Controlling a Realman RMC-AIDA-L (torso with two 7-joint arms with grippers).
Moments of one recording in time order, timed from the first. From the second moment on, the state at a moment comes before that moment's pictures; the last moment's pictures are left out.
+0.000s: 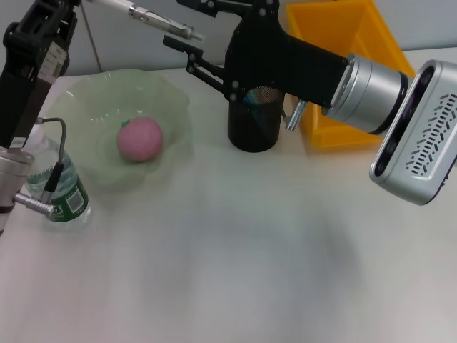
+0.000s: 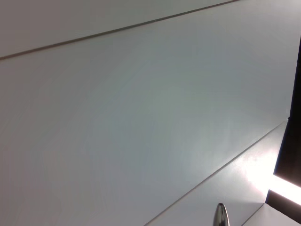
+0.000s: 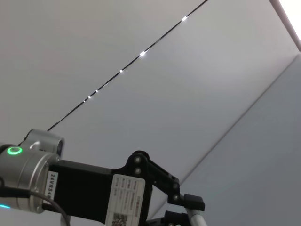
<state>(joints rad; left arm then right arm) -0.40 -2.08 1.95 0.47 -0.18 1.50 -1.46 0.81 2.09 -0.89 -0.20 -1.27 -1.61 0.02</state>
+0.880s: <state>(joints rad) -0.40 -2.08 1.96 0.47 -0.18 1.50 -1.46 0.84 2.09 -0.89 -0.15 -1.27 -1.60 -0.04</state>
